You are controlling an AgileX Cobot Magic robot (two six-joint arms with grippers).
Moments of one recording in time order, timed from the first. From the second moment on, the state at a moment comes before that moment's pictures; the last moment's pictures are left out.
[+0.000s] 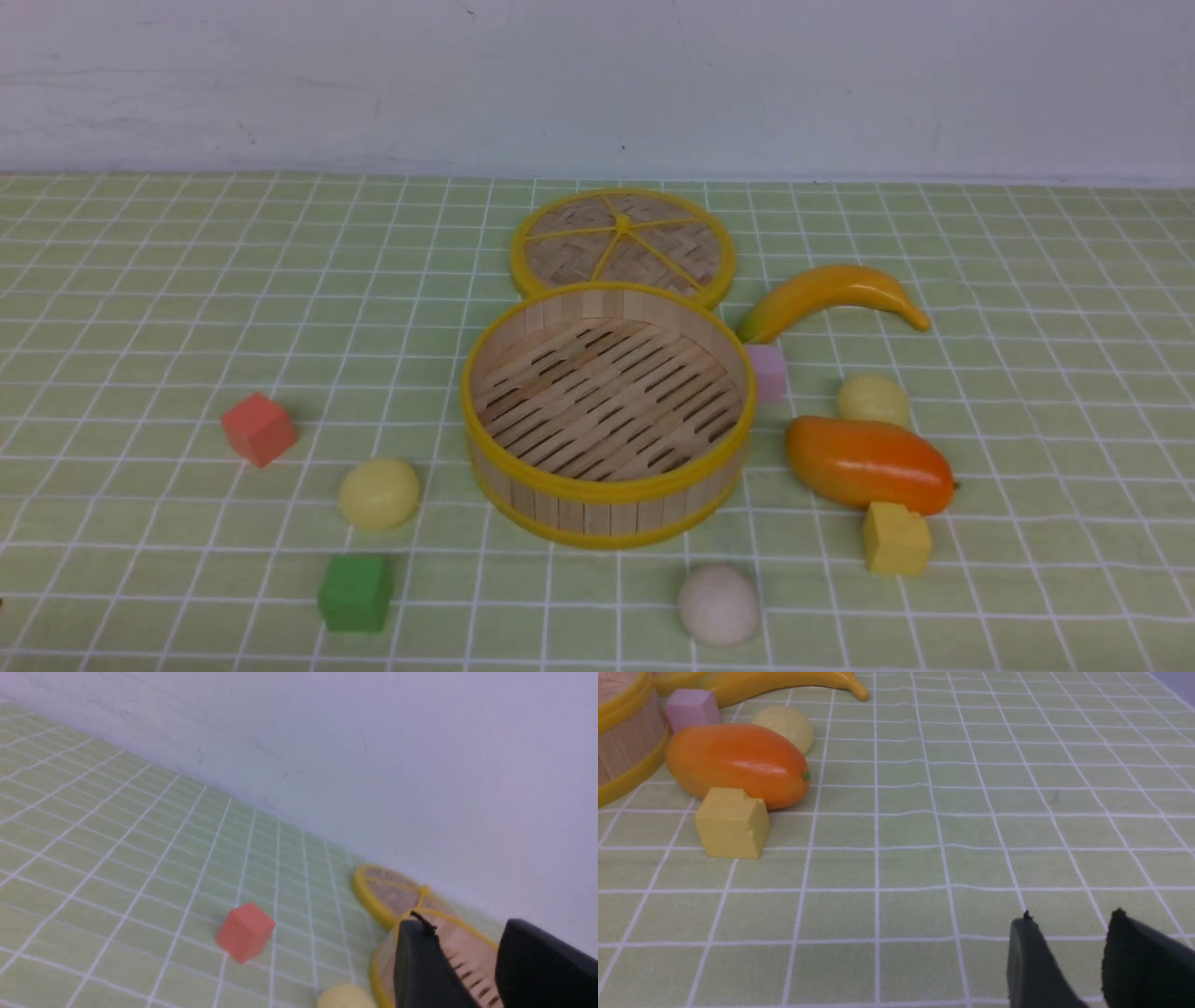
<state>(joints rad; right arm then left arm) -0.01 -0.01 0.02 -0.19 0.40 0.16 -0.07 -0.01 0.03 -0.06 -0.09 -0.44</state>
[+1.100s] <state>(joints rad) -0.01 -0.01 0.02 -0.19 0.40 0.16 -0.08 0.79 -0.67 -0.06 0.32 -0.57</state>
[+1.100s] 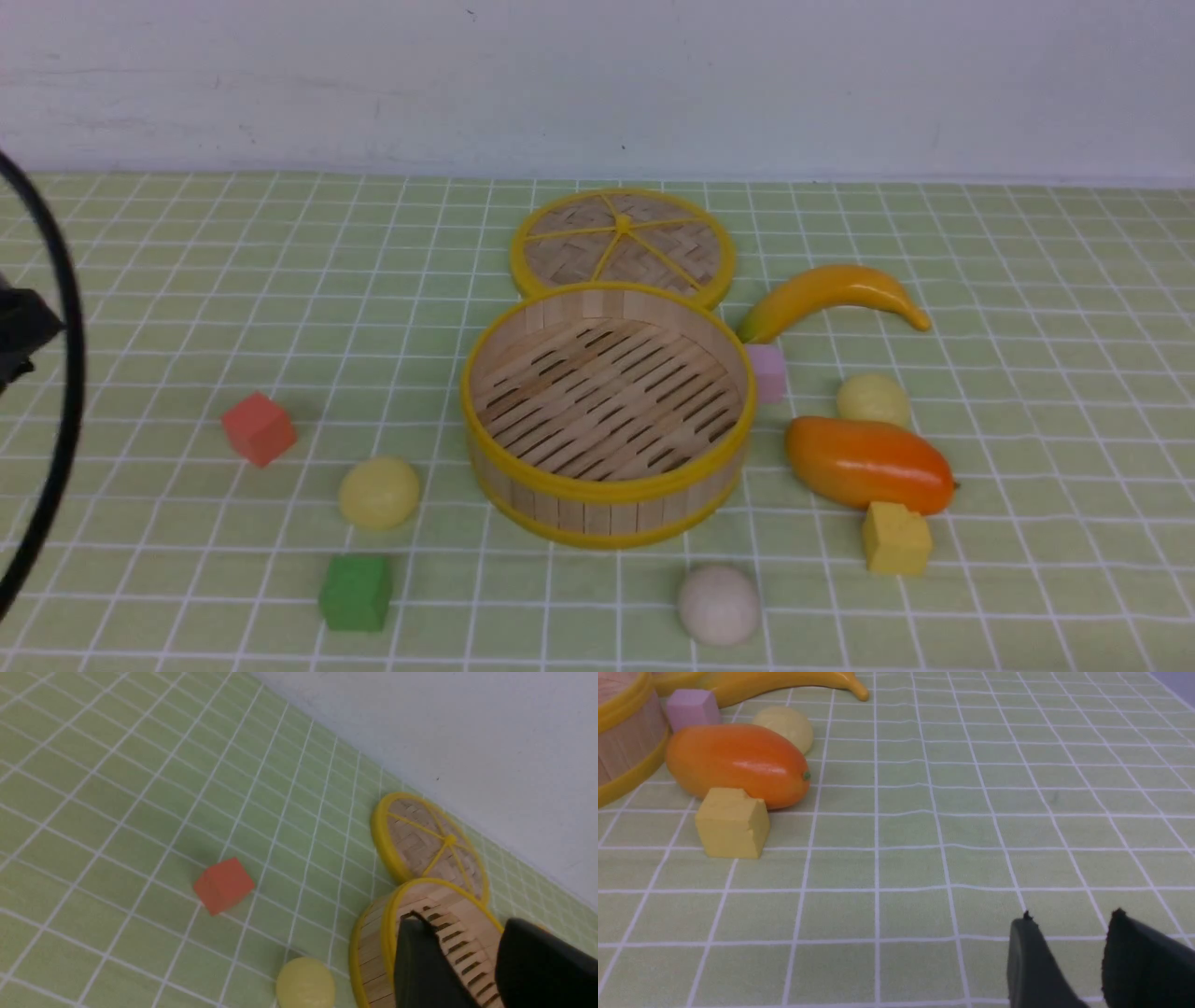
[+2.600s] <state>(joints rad) -0.01 -0.01 0.02 -0.19 0.40 0.16 -0.26 1.91 -1.35 -0.06 0.82 -0.29</state>
